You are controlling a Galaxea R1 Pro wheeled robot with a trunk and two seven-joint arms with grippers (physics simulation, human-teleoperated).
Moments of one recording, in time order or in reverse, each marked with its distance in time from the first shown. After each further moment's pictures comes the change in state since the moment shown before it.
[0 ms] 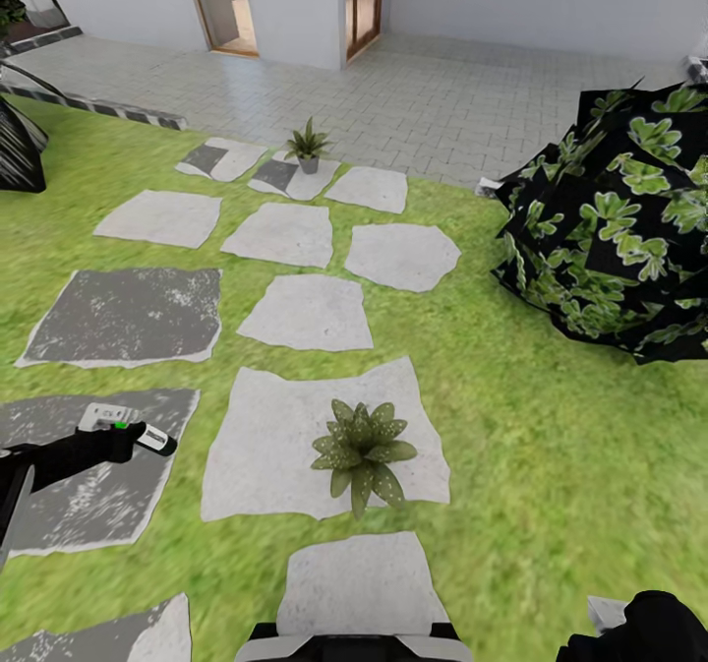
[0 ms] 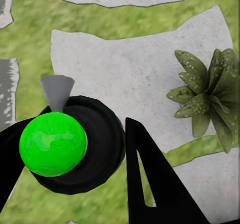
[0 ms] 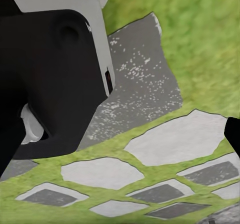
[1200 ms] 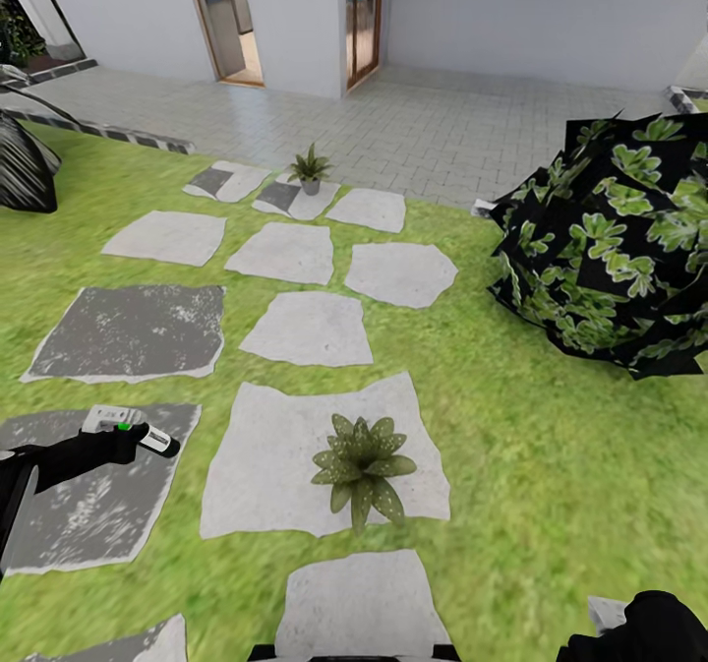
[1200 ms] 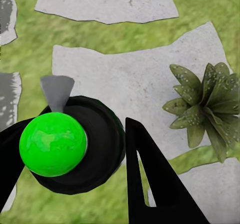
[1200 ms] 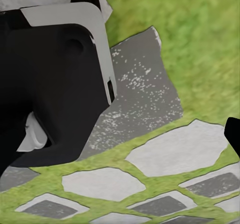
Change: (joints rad) left arm 0.000 -0.008 -0.002 0.006 0.000 0.000 0.001; right arm 0.000 0.000 -0.001 0.000 0.000 0.000 0.000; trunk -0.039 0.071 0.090
